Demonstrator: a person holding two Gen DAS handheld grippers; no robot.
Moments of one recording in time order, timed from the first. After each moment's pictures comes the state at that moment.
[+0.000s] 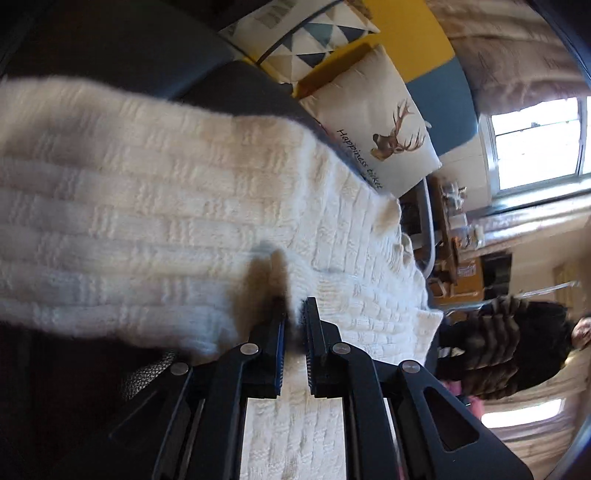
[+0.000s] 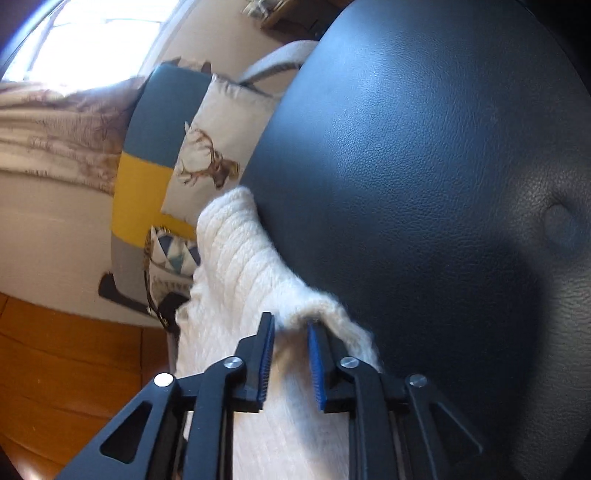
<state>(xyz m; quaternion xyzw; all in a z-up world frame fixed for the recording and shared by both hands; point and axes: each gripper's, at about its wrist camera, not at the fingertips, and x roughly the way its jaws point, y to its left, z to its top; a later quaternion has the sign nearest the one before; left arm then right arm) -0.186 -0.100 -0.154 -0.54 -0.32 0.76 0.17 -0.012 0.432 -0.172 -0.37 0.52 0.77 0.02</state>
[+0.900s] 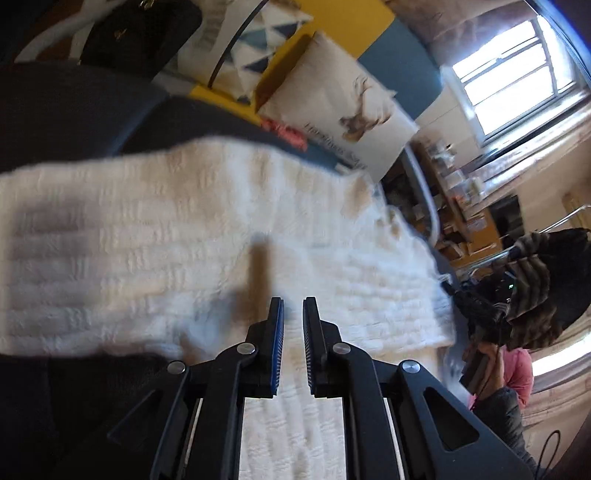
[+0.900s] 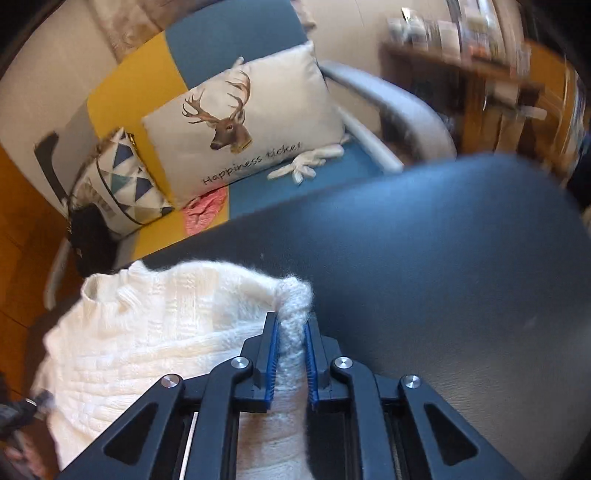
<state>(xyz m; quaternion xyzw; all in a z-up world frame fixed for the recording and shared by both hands) -0.180 -0.085 -0.144 -0.53 -0.25 0.79 0.19 -0.158 0.443 -0.149 -0.45 0.23 0.86 0.05</state>
